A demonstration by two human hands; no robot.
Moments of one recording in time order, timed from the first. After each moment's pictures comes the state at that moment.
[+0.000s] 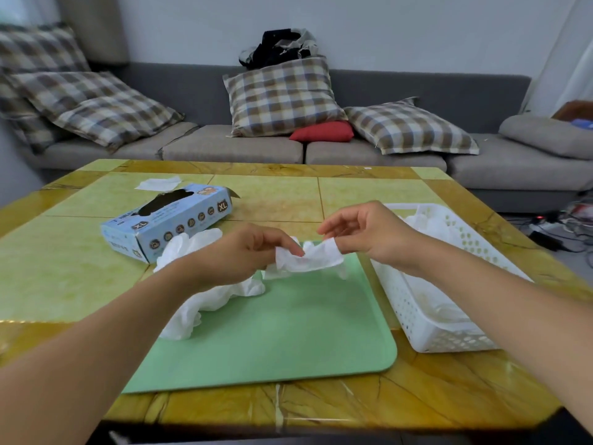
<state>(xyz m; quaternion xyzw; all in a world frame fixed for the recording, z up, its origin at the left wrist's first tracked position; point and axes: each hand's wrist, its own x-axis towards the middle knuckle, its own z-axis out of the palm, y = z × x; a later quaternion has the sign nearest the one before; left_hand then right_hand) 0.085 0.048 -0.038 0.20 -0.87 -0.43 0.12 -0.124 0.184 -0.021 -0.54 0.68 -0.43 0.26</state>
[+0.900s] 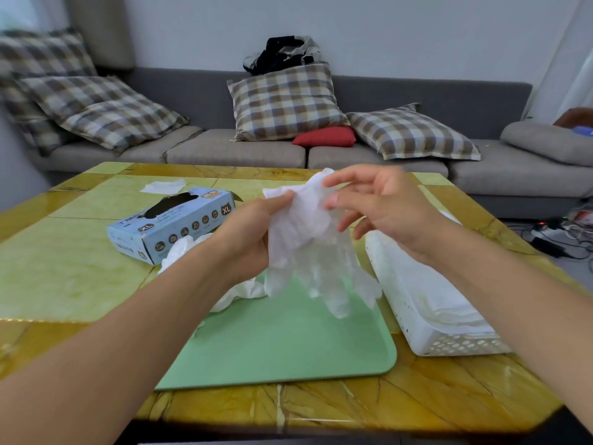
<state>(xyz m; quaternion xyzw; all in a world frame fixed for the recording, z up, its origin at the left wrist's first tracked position) 0.058 0.082 0.003 0.25 -0.48 -0.81 0.23 -0.094 0.198 0.031 -0.50 0.65 -0.53 0.22</state>
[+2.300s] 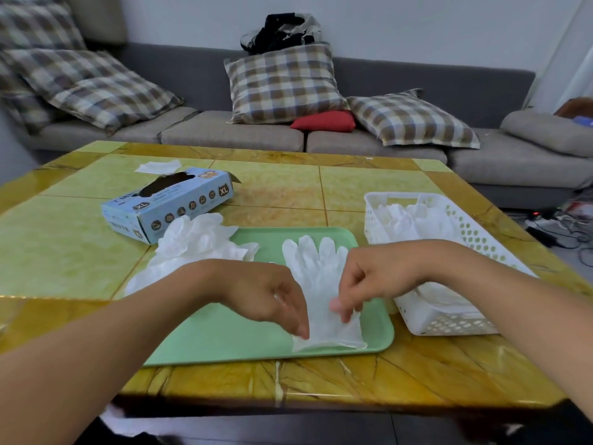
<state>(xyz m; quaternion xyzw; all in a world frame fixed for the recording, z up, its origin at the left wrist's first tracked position) 0.086 0.080 -0.054 0.07 -0.92 -0.33 -0.18 -0.097 0.212 -0.016 -0.65 0.67 0.03 0.35</state>
